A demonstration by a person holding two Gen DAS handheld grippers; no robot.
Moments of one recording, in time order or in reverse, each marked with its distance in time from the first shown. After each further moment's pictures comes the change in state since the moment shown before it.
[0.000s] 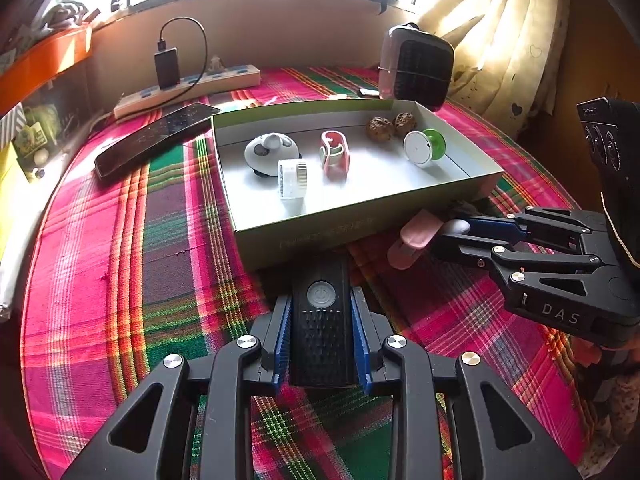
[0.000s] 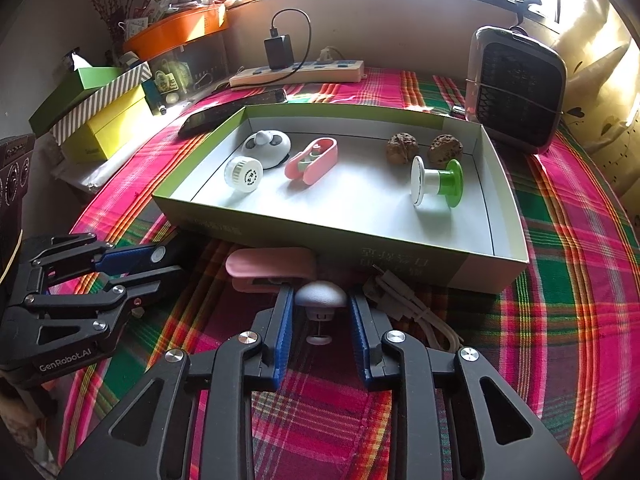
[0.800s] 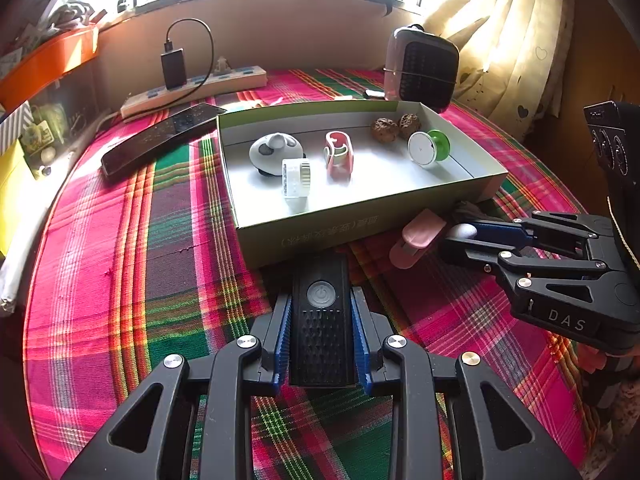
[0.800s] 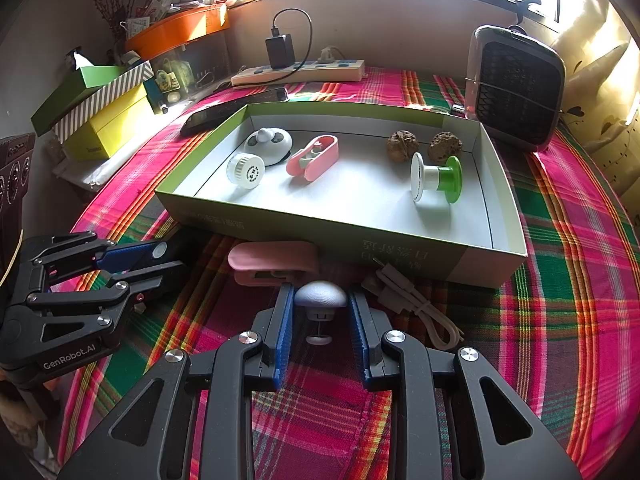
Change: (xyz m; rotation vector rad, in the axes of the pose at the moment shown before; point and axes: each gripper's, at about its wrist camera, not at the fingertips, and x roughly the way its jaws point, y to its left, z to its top) left arm -0.001 -0.002 -0.002 -0.010 -0.008 0.027; right arm -0.003 0.001 -0.003 -0.001 0.001 0.003
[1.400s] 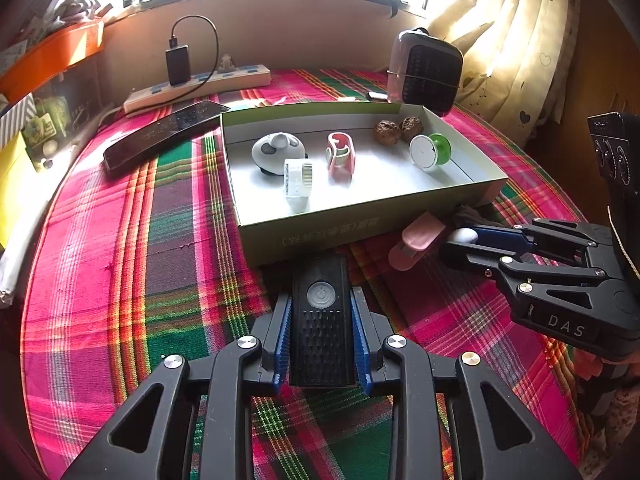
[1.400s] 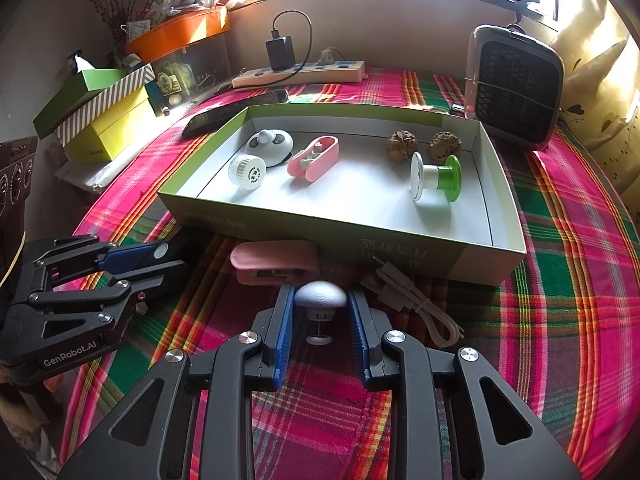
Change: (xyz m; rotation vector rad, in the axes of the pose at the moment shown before) left arm -0.001 0.000 -0.001 -0.029 -0.001 -0.002; right arm -0.002 -0.001 -0.001 0.007 -0.007 0.010
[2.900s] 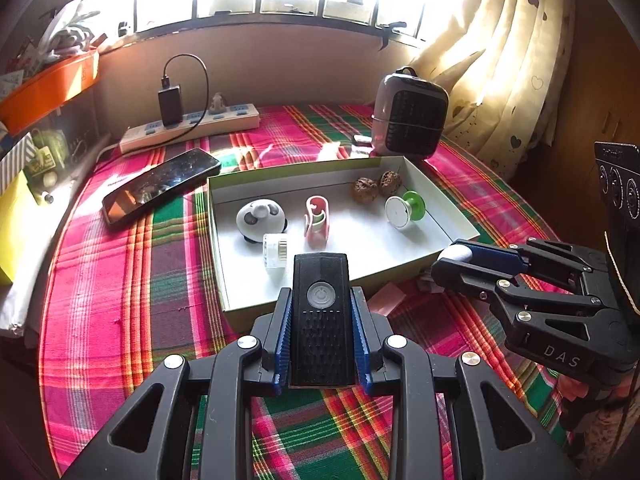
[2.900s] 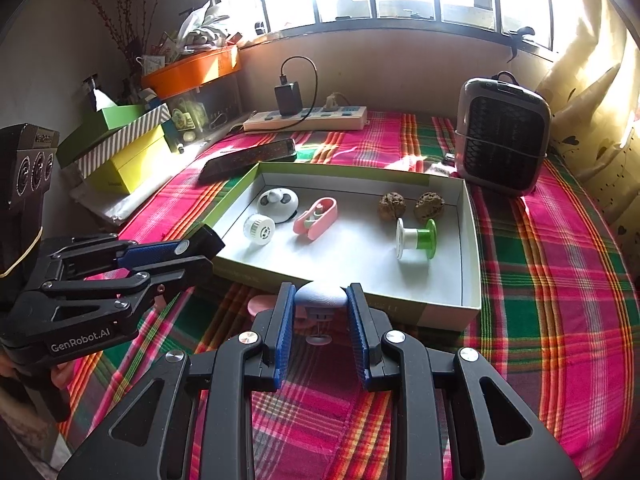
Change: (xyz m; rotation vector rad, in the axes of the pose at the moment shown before) left arm -0.025 -0.017 0.039 -0.007 -0.072 -0.015; right arm -0.039 -0.006 0.026 -0.012 -0.114 0.029
